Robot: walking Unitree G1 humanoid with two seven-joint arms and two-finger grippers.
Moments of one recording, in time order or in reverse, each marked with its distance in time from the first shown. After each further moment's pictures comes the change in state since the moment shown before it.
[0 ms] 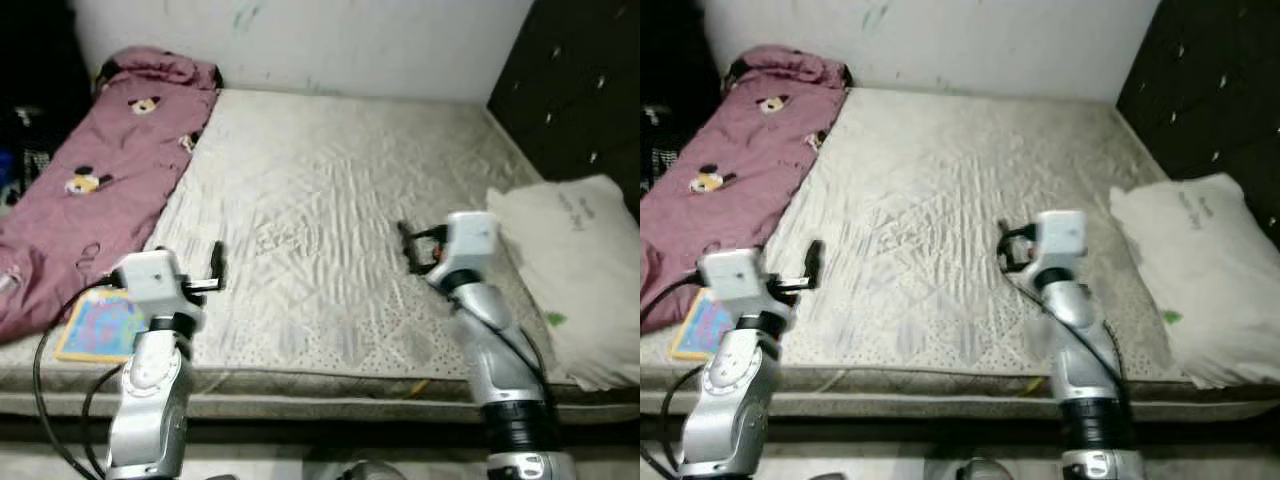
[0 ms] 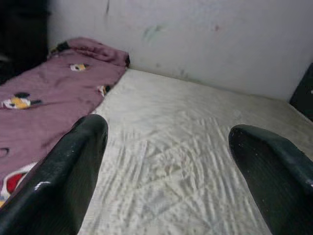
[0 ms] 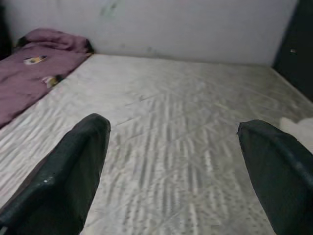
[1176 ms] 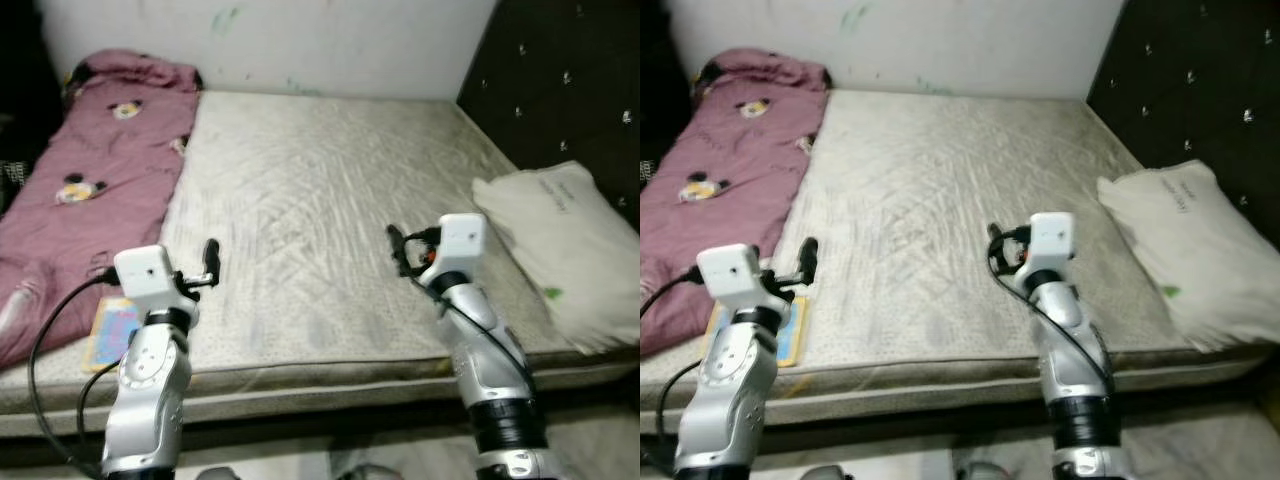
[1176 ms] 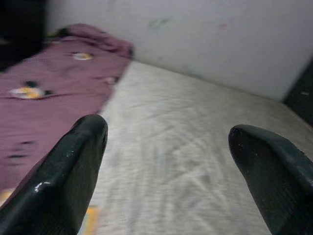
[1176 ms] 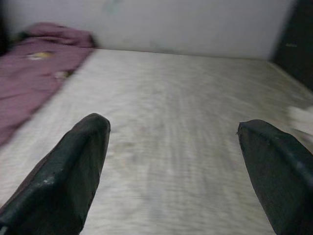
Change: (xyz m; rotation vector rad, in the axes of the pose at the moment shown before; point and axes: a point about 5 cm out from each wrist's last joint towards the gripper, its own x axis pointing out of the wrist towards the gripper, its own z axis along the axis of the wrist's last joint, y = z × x) left arm 0.004 0.011 -0.002 -0.037 0.027 0.068; right arm 0.005 0.018 -0.003 0.010 0.019 0.057
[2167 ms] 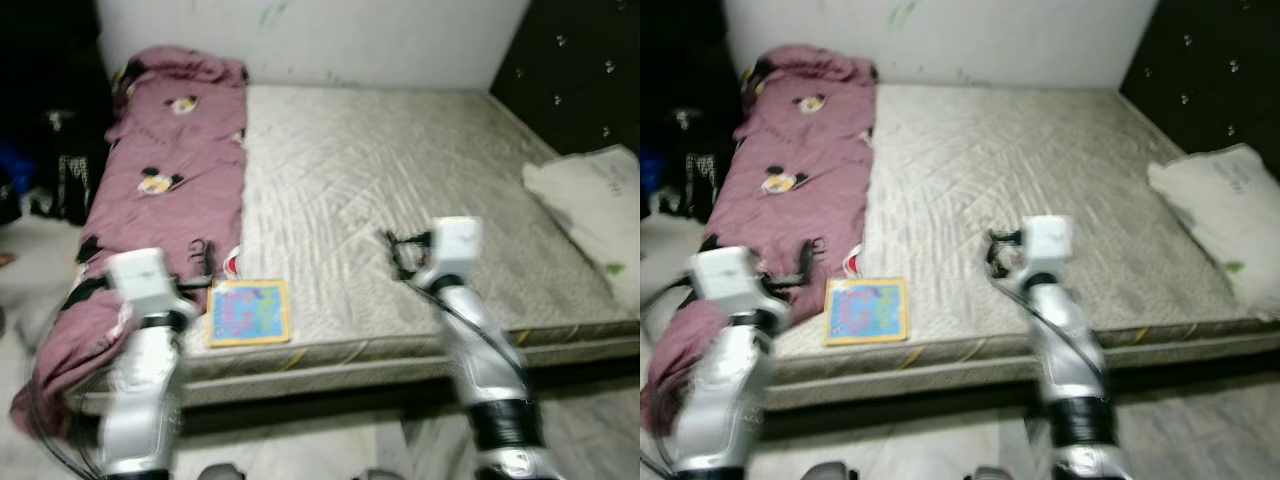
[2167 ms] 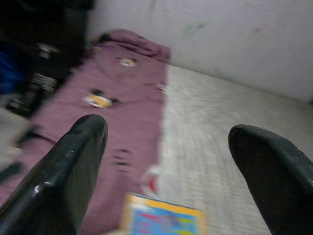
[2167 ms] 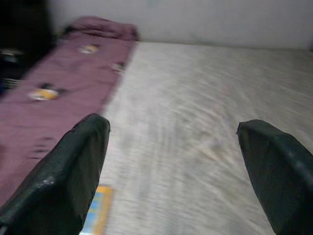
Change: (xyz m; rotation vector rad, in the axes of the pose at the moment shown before) left arm 0.000 0.008 0.002 0.001 -0.013 0.030; right arm 0.003 0.010 -0.002 -0.003 0.013 0.048
